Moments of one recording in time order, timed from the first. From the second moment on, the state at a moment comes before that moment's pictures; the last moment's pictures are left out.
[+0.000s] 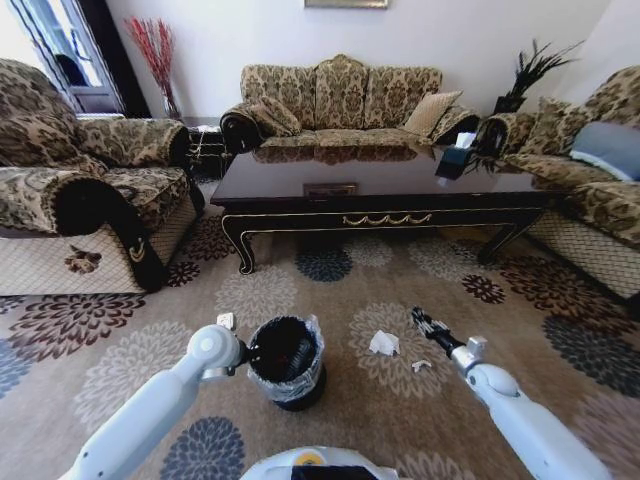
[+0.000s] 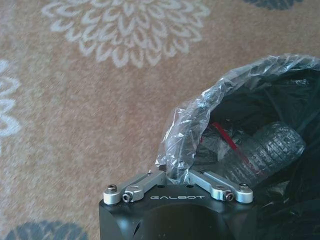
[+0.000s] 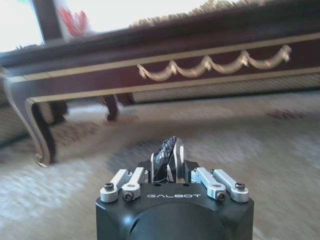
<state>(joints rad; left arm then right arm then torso) 0.90 -0.92 -0.02 -2.03 -1.93 0.74 -1.34 -1.24 0.82 0.45 1.44 0.82 0.14 -0.35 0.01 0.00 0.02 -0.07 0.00</state>
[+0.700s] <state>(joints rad) 0.65 -1.08 0.20 -1.90 -1.93 0.73 -1.38 -1.55 0.85 0.56 2.05 0.67 0.15 -0.32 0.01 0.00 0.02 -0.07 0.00</state>
